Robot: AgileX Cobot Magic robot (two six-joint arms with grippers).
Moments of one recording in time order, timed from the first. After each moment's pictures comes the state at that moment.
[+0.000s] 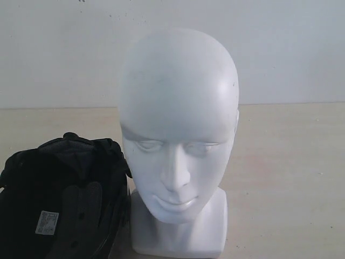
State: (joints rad) left arm 0.03 0.22 -0.62 -0.62 0.98 0.38; right arm -0.03 0.00 0.00 -0.11 0.34 0.09
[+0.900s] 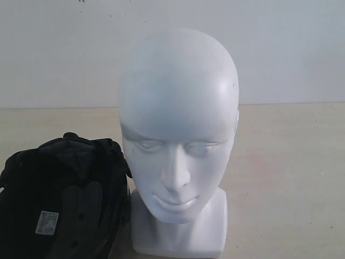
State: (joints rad) left arm -0.22 0.34 -0.62 -0.21 0.93 -0.17; right arm -0.03 0.00 0.00 -0.11 0.34 0.09
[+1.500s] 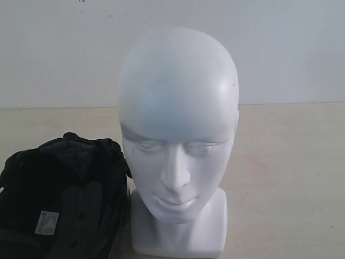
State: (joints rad) left arm -0.37 0.71 -0.62 -0.61 0.89 0.27; right arm -0.03 0.00 0.00 -0.11 0.34 0.09
